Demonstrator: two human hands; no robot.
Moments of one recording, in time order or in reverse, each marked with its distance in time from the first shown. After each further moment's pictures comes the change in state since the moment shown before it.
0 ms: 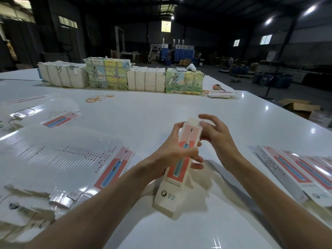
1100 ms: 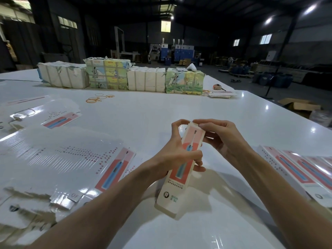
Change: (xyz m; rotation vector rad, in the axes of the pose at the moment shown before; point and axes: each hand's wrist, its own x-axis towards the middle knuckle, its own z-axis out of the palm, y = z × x) left_hand -0.002 -0.002 0.003 0.190 0.070 0.029; right_hand 0.004 -0.014 -0.016 0.277 -0.125 0.194
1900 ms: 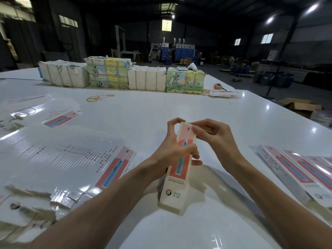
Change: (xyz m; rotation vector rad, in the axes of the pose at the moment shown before) left_hand 0.000 -0.001 -0.005 -0.244 0.027 -0.015; right_hand -0.007 0.020 0.013 -0.285 0.031 -0.301
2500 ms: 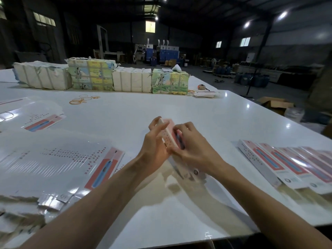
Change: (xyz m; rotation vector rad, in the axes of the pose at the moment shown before) left_hand -0.002 0.012 0.002 -0.637 0.039 -0.013; right_hand -0.026 -0.013 0.019 -0.829 -0.179 -0.101
